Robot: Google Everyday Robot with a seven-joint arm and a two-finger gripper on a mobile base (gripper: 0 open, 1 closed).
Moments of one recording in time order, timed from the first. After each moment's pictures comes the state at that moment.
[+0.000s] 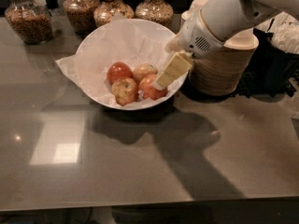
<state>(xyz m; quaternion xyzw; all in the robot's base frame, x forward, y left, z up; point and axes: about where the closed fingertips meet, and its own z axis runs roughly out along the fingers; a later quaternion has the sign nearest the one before) 0.554 -0.051 0.933 -0.58 0.74 0.16 0.29</state>
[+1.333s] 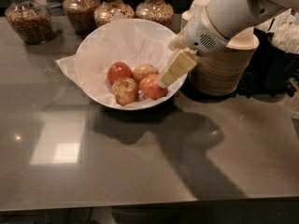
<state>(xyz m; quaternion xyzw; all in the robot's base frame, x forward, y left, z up) 0.555 -0.059 0.938 -0.58 0.74 0.16 0.30</state>
